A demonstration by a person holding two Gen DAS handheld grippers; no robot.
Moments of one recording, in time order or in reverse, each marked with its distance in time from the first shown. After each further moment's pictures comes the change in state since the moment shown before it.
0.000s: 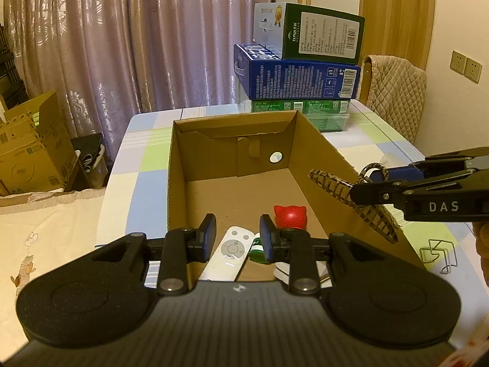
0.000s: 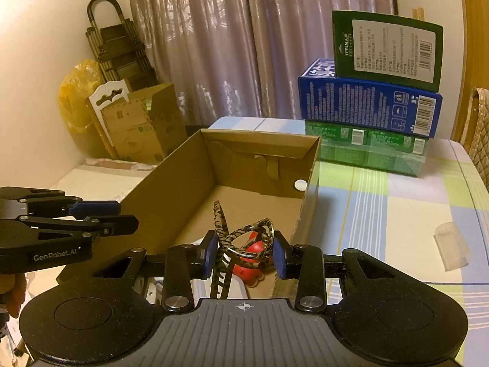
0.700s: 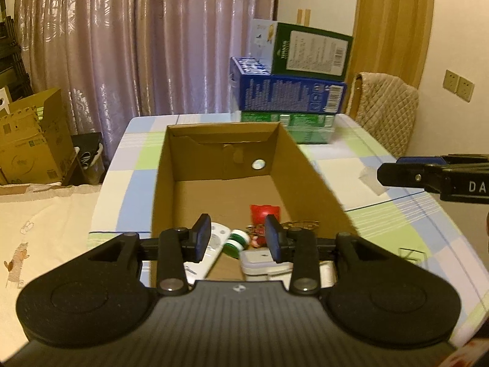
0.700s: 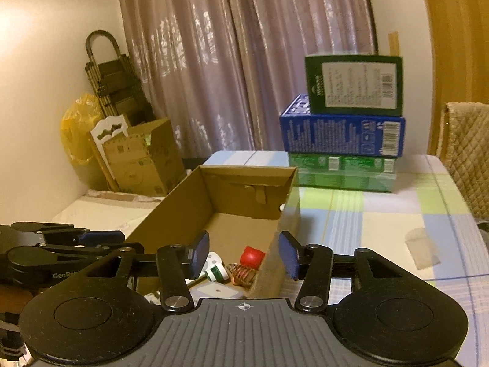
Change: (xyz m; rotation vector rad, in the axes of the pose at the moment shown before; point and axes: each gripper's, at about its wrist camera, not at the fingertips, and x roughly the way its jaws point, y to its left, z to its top) left arm -0.047 -0.026 -0.008 -0.058 -0.042 -0.020; right arm -0.085 -0.006 -0.008 0.042 -0.132 -0.012
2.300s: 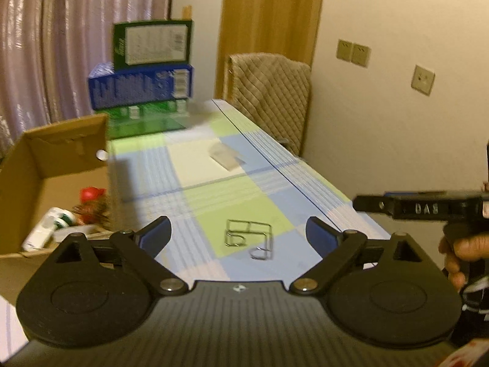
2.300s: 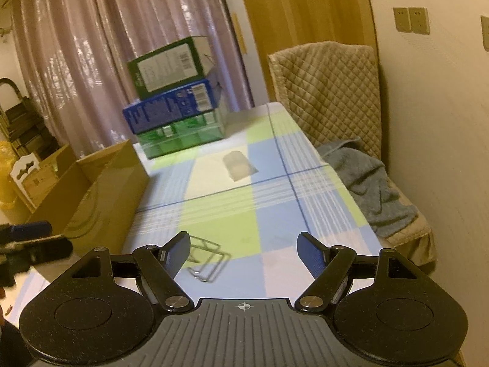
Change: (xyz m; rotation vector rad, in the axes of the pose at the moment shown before) left arm -0.025 -0.218 -0.063 0.143 -0.008 -0.266; right arm -0.186 -0.161 -0.135 0.290 -0.011 -0.318
